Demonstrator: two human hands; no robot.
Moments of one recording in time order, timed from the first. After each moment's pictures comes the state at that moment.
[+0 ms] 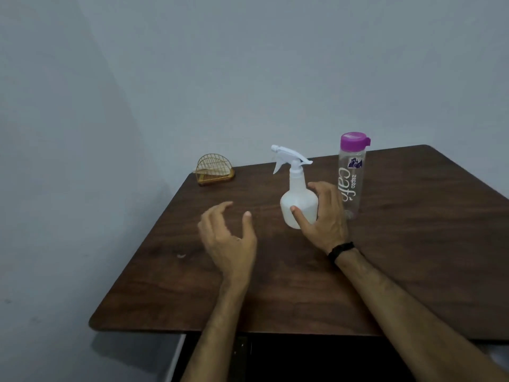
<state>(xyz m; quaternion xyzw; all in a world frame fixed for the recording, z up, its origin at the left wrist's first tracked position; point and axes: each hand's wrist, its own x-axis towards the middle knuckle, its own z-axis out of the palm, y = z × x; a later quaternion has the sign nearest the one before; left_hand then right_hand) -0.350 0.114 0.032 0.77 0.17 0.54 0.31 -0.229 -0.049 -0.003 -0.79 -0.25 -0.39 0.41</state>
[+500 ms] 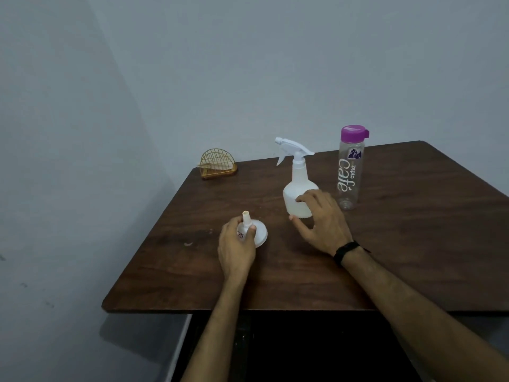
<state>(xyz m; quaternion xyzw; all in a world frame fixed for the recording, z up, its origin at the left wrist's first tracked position) -0.366 0.132 -0.003 0.84 0.23 0.28 0.40 -0.262 -0.057 -0.014 -0.83 -0.31 -0.35 0.30</state>
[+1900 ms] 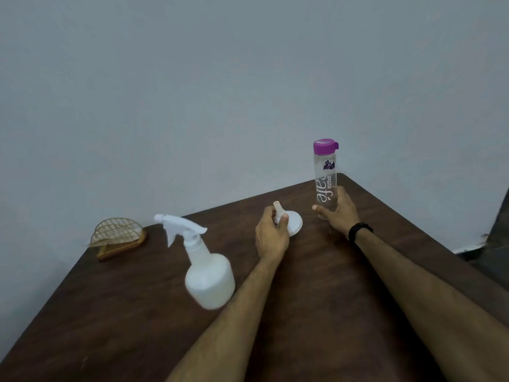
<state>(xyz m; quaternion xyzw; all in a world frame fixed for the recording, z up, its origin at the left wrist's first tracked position) -0.094 -0.085 0.009 0.86 0.03 0.19 0.48 -0.032 -0.272 -0.011 -0.82 0.02 -0.16 0.55</state>
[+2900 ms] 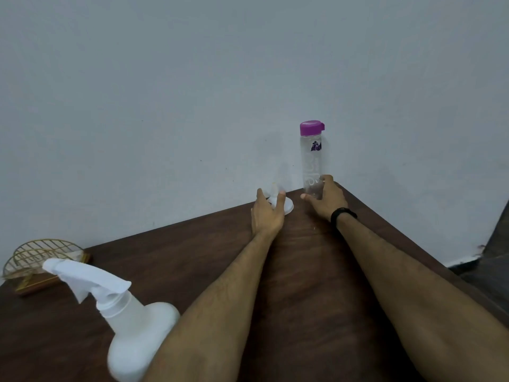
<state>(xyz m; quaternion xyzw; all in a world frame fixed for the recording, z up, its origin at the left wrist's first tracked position) 0.068 -0.129 -0.008 0.87 0.02 0.13 0.48 0.101 -0.294 -0.014 -0.87 0.07 -0.14 0.46</state>
